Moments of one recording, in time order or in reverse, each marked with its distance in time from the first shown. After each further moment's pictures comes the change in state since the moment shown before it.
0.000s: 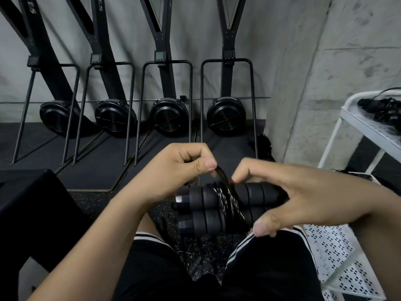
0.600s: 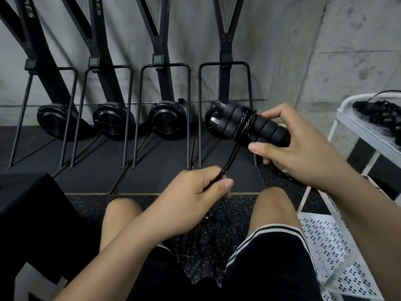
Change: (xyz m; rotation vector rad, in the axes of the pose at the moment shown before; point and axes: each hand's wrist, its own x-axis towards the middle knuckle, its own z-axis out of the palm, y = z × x) left_hand -0.019 0.005 0.040 0.375 -0.001 -0.066; right_hand 0.026 0.027 -0.025 -0.154 0.810 -0.048
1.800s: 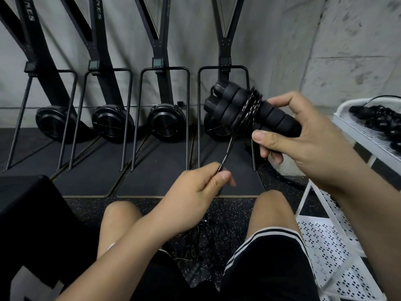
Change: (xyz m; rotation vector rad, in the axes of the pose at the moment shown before) left_hand 0.012 -0.006 0.010 -0.142 0.079 0.021; right_hand -0.001 -0.022 -0.008 0.298 0.012 -0.087
